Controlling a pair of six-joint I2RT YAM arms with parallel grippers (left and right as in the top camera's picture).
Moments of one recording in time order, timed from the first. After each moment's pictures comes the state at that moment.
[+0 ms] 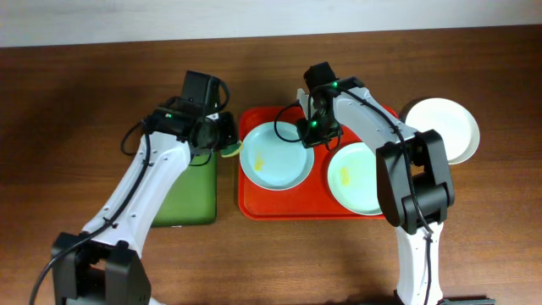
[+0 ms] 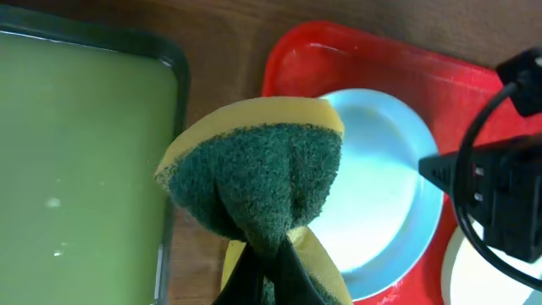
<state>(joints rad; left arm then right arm) -0.30 1.69 1.37 -0.79 0.08 -0.50 0.31 2.23 1.71 -0.91 -0.20 0.01</state>
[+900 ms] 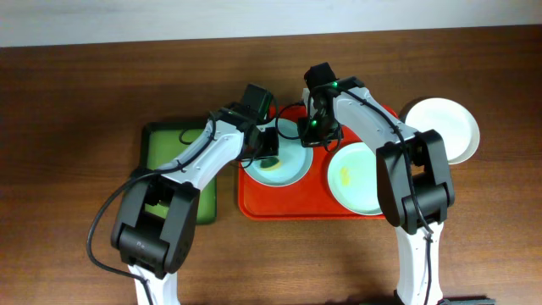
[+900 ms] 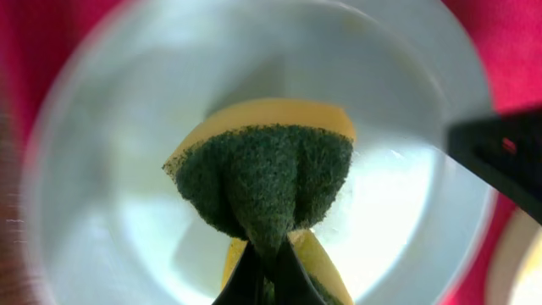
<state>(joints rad) -0.47 2.03 1.45 -0.66 0.16 -0.46 0.31 2.23 1.71 -0.93 -0.20 0.16</state>
